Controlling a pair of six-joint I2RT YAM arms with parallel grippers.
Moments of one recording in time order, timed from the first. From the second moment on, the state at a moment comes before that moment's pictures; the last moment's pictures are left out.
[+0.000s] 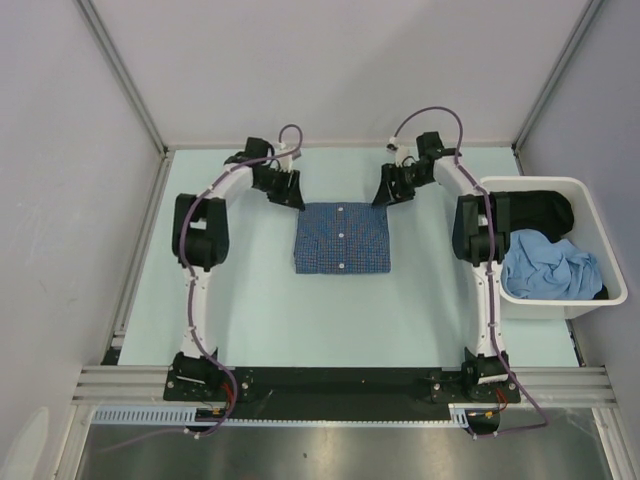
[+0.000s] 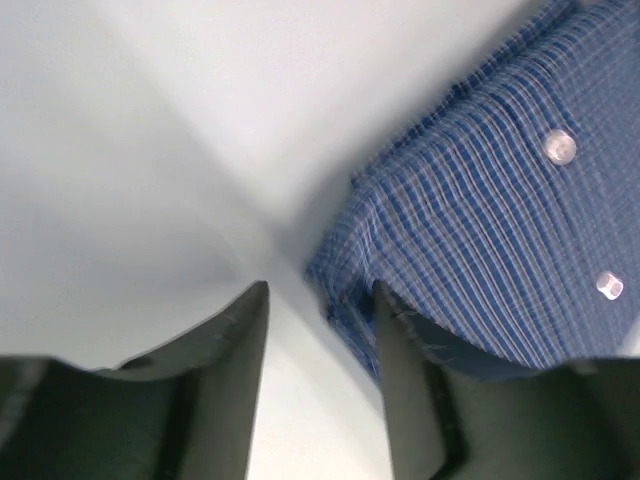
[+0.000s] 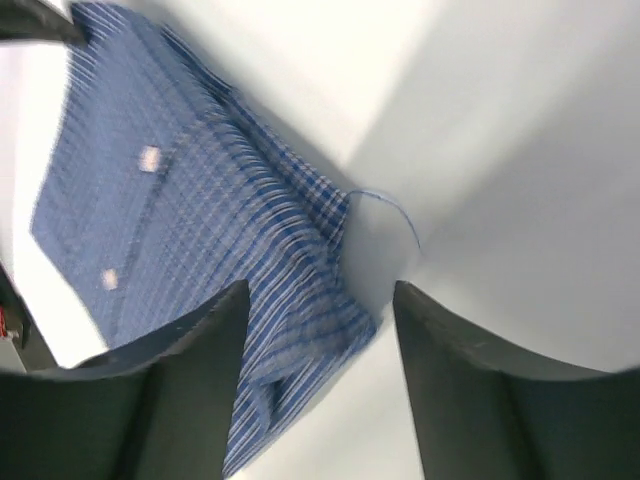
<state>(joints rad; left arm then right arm) -0.19 2.39 1.96 -0.65 0.64 0.14 0.14 2.46 2.09 -0.77 -0.78 -0.14</state>
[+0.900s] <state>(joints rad) -0.29 2.01 0.89 0.29 1.19 -0.66 0.30 2.11 1.15 -0.10 -1.25 0.44</state>
